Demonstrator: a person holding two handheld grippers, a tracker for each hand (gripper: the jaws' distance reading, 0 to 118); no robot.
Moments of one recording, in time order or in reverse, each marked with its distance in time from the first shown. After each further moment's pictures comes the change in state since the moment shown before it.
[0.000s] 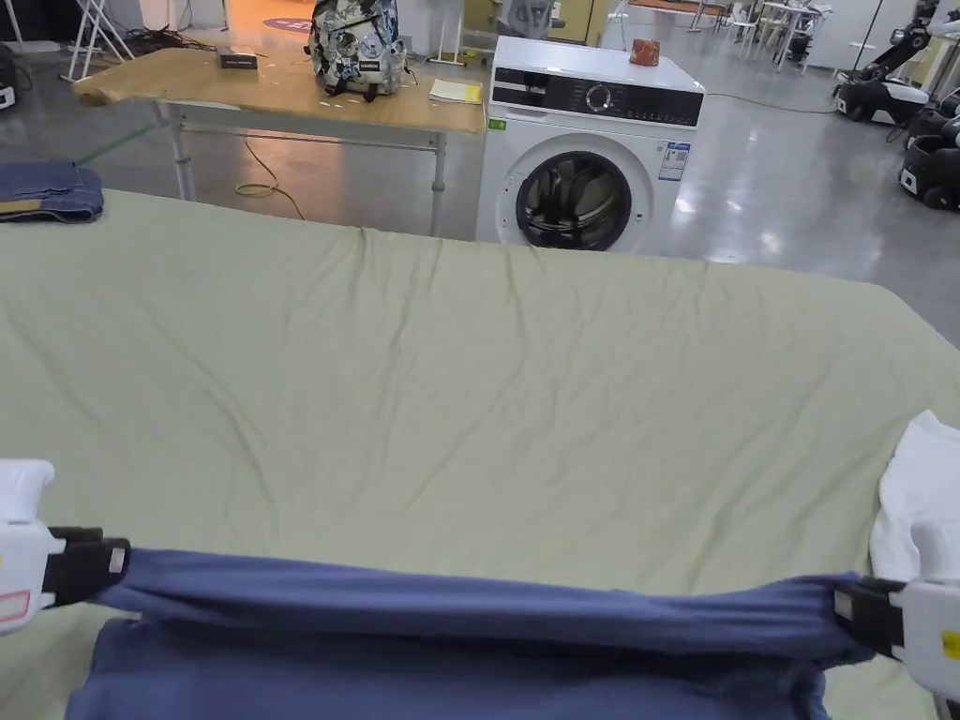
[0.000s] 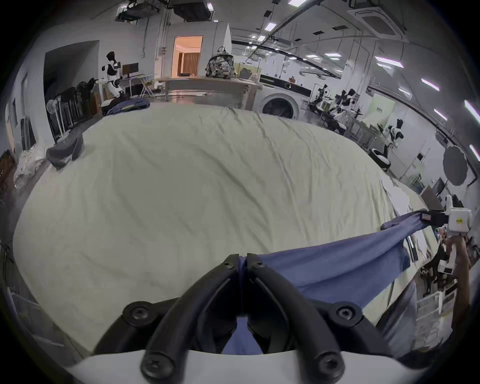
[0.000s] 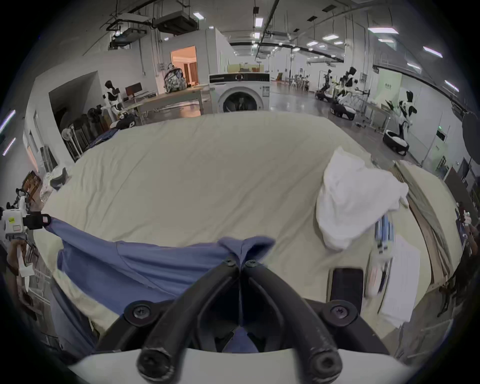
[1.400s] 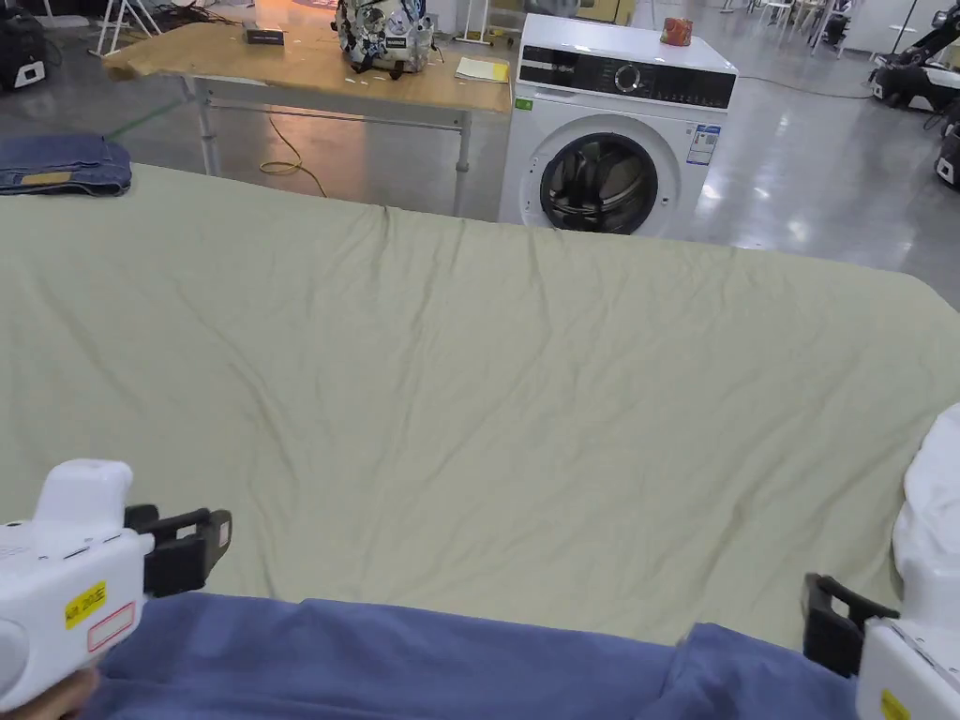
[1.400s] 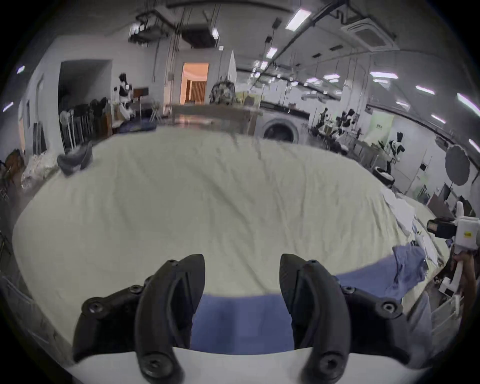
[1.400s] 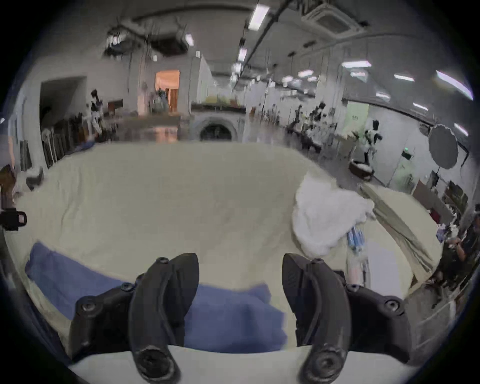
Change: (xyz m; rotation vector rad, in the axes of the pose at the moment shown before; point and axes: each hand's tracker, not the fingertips) left arm 0.054 -0.026 -0.006 0.273 0.052 -0.032; right arm -0.058 -0.031 -0.004 0.323 -0.198 0.004
